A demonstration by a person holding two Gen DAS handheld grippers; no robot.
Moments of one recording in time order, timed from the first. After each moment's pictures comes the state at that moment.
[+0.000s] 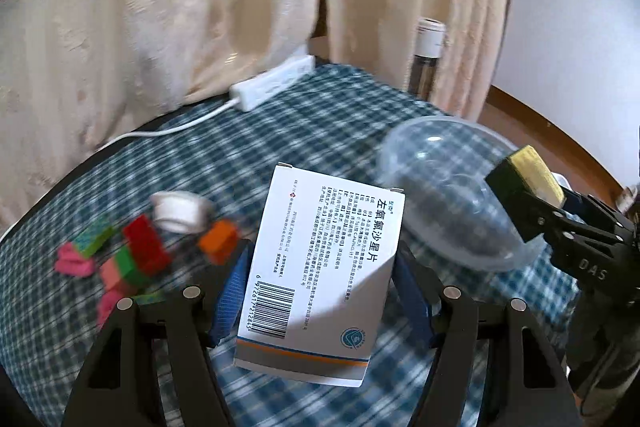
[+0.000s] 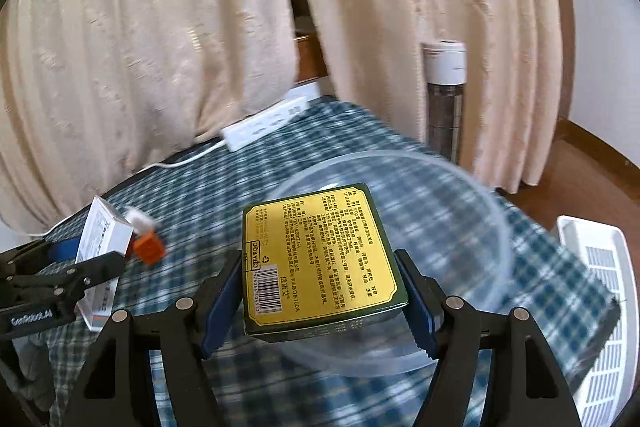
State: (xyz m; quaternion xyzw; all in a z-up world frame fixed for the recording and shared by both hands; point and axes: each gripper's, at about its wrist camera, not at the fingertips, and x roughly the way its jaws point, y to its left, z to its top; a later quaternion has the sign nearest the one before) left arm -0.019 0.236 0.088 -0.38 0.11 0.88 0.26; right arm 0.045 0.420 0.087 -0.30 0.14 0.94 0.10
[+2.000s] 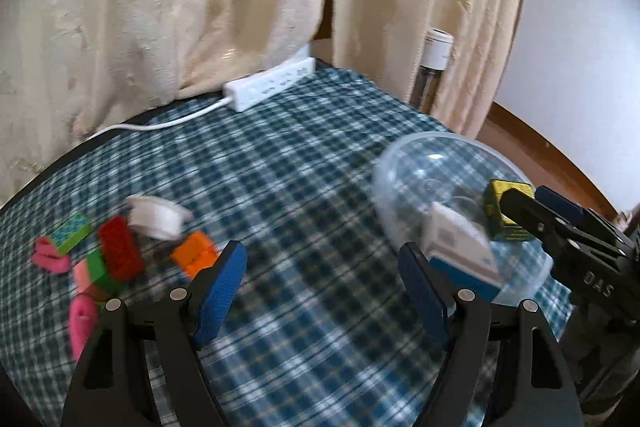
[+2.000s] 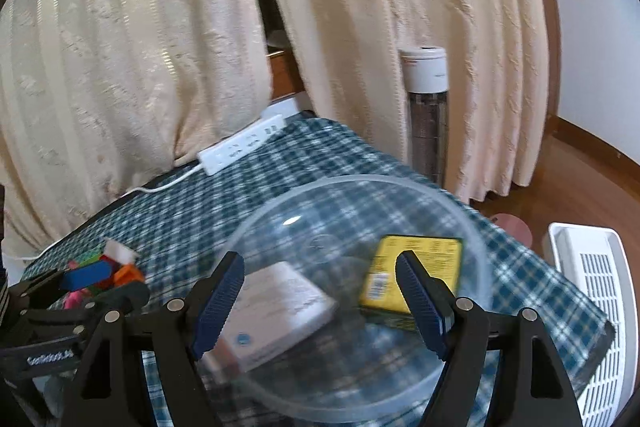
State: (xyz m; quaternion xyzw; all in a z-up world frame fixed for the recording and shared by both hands) left arm -0.037 0.235 0.081 -0.38 0.06 0.89 0.24; right arm 0.027 0.427 0.094 -0.29 0.14 0.94 0.10
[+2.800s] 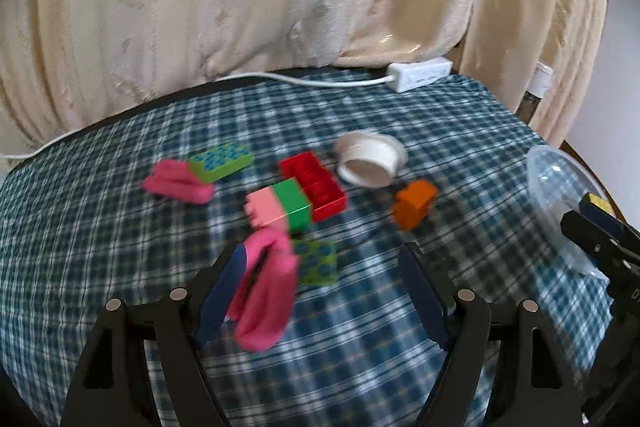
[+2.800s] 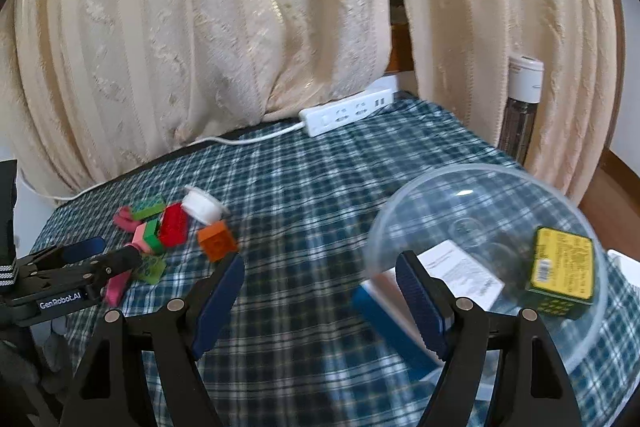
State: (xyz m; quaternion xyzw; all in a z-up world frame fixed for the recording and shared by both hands) left arm -0.047 0.083 0.058 -0.40 0.02 0.91 0.11; right arm -0.006 0.318 0.088 -0.33 0.09 0.94 0.01
